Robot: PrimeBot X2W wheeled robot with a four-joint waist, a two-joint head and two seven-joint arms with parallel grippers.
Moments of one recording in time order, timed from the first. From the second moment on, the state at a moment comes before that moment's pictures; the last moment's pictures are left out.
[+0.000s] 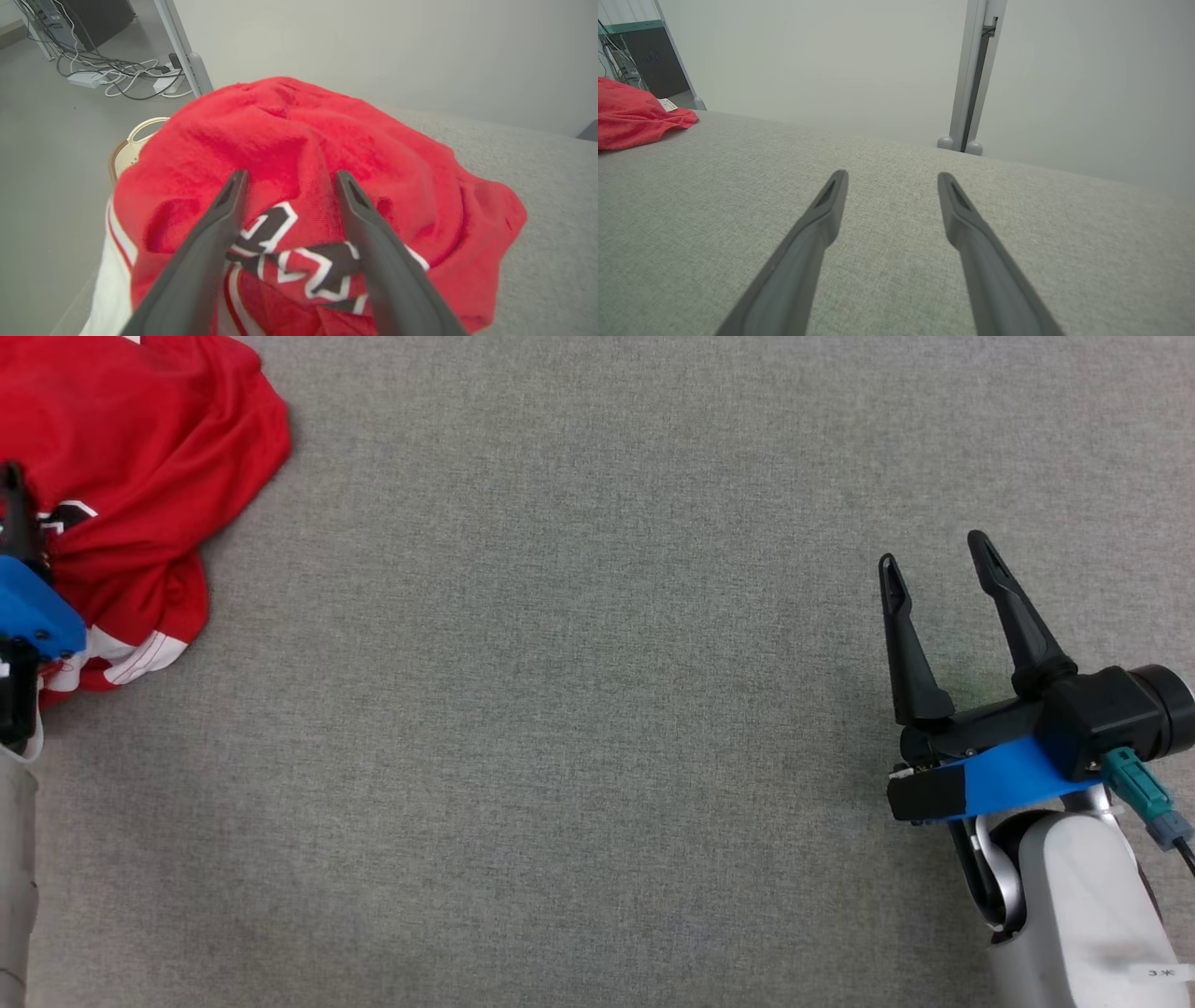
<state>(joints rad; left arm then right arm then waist) -0.88 0.44 -0.05 0.97 -0.42 -0.13 -0.08 -0.34 -0.05 0.02 0.07 -0.04 0.13 -0.17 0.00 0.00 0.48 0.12</state>
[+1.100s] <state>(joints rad) -1.06 0.55 -0.27 0.91 -0.48 -0.13 -0.26 -0.32 -0.05 0.06 0.20 0.08 0.13 -0.25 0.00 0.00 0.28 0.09</state>
